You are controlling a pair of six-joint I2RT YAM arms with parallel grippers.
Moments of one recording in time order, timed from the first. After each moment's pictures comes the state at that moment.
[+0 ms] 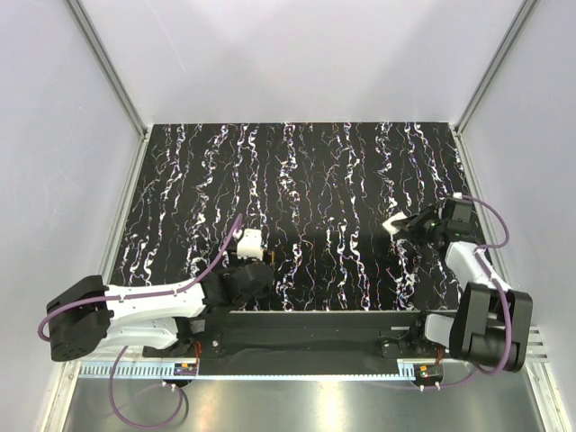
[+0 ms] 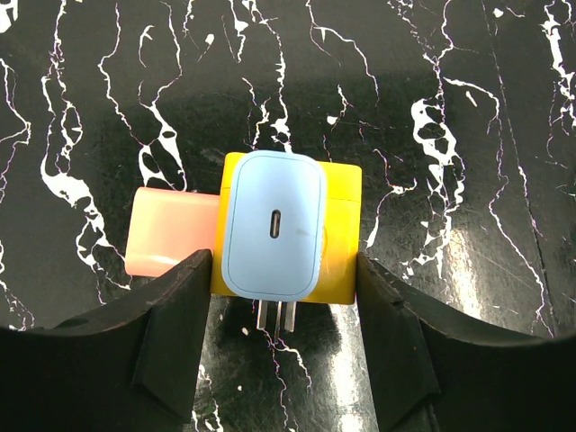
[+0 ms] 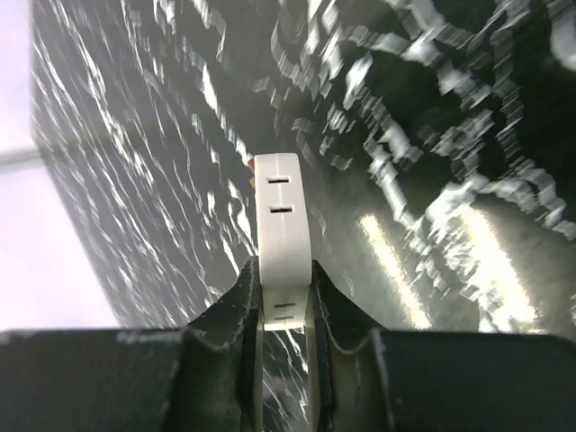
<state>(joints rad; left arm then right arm) -1.14 1.11 0.43 -0.13 -0.75 -0.73 -0.20 1.21 0.56 -0.13 -0.42 0.78</state>
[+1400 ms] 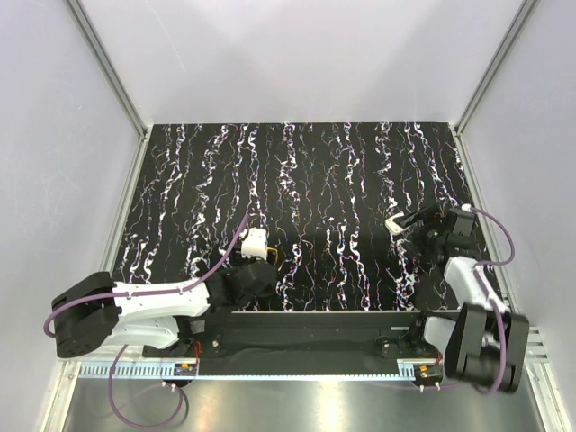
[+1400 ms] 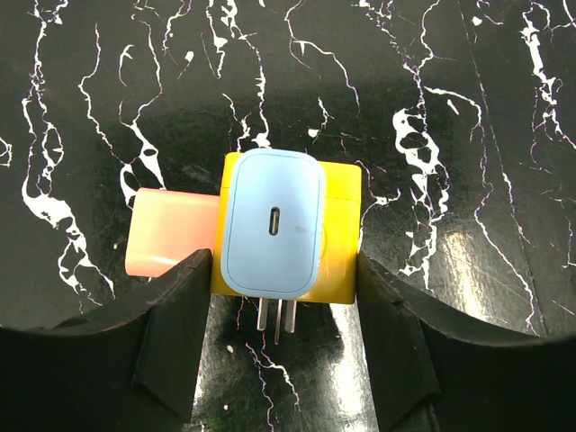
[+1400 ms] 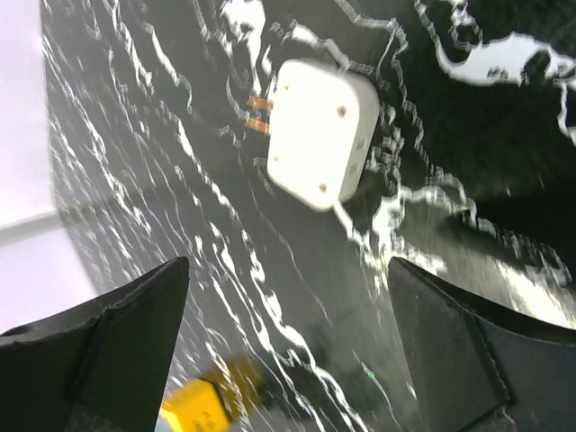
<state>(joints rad) -1.15 1.16 0.43 -0.05 -0.75 -0.68 -0.26 1.15 0.44 -0.02 -0.35 0.87</state>
